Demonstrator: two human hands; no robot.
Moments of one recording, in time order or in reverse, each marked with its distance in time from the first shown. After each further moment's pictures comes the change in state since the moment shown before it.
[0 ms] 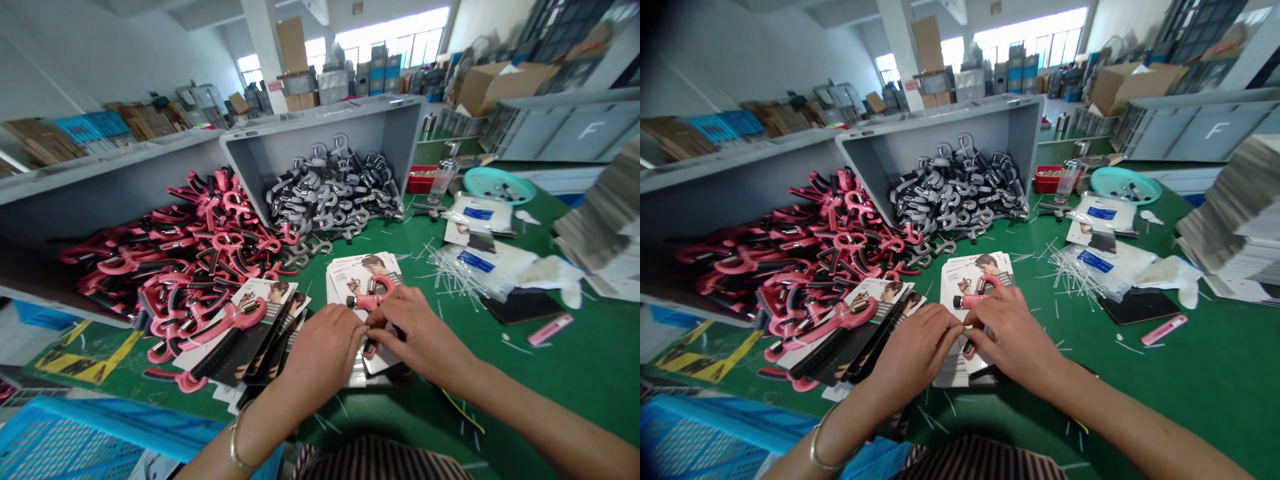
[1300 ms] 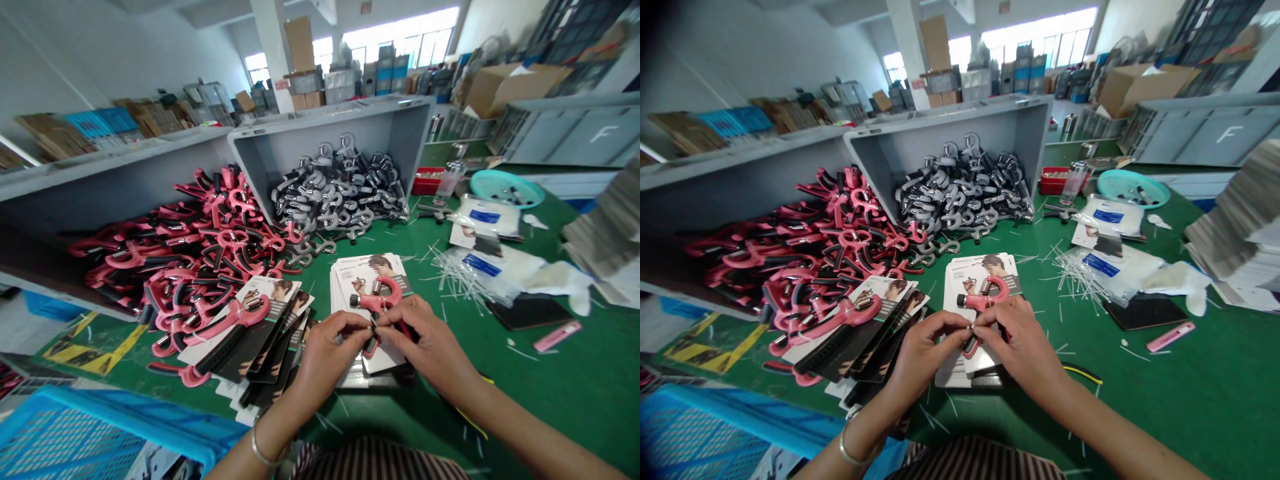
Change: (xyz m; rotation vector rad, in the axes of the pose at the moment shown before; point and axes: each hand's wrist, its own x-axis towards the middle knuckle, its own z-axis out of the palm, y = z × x) left_hand -0.007 -0.007 0.038 -0.891 0.260 -0.385; right_hand -0.014 0.008 0.015 0.170 0.165 0.141
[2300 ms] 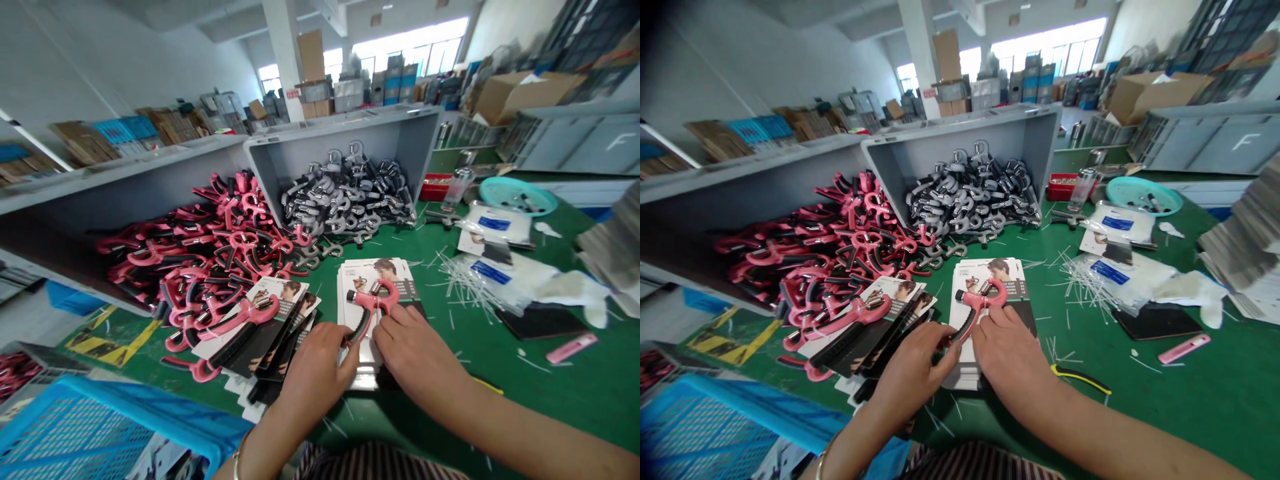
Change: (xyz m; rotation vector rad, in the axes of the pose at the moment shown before) left_hand -0.025 0.010 -0.024 0.684 -0.071 0.085; right_hand 0.007 -0.025 0.017 -0.731 -0.239 -0.306
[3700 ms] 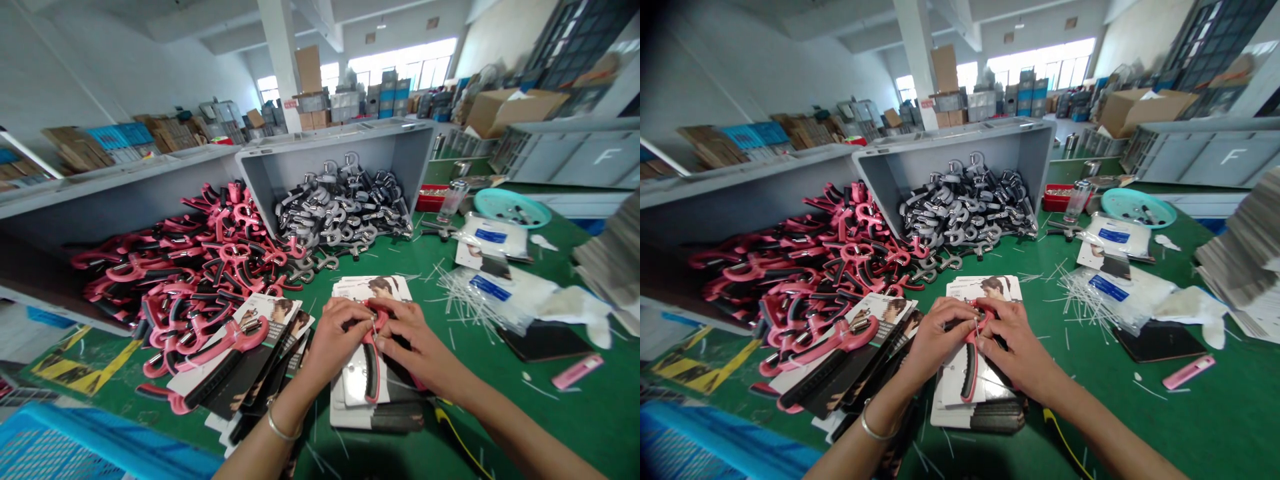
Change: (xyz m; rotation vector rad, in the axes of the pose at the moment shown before) left_hand 0.090 -0.010 0.029 -0.521 0.202 0.178; right_hand 0.010 0.057 0.022 0.778 0.093 0.236
